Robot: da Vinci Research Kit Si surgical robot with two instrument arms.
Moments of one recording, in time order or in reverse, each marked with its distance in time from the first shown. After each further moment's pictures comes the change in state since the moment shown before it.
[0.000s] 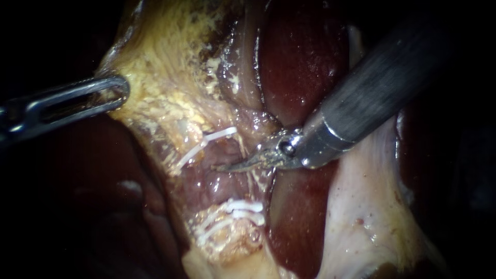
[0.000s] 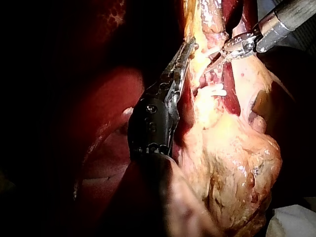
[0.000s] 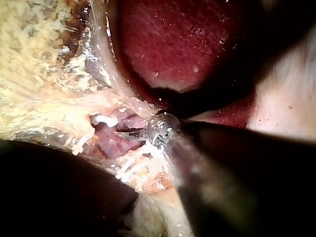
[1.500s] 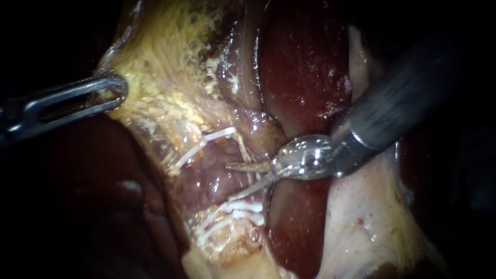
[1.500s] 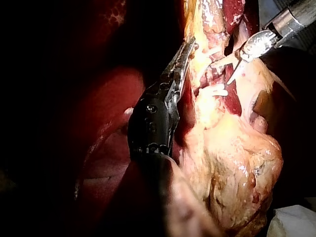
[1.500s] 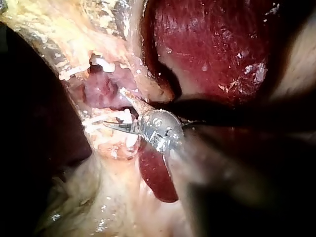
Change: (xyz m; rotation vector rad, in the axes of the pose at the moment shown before) right arm -0.003 -0.003 -0.005 -0.225 0.181 -0.602; left arm 0.000 0.000 0.000 -0.002 0.000 0.000
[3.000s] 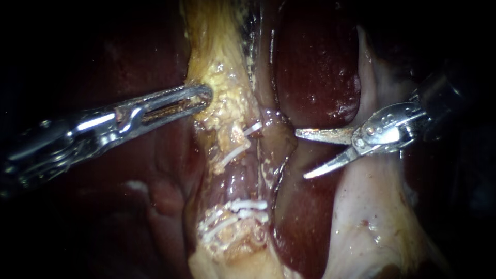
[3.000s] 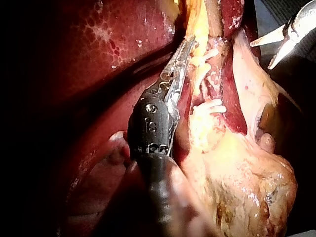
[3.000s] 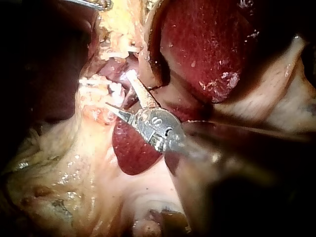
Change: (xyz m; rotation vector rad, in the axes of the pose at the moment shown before) right arm 0.002 0.001 -0.012 -0.045 0.076 -0.144; left arm 0.009 0.003 0.016 0.038 0.075 0.031
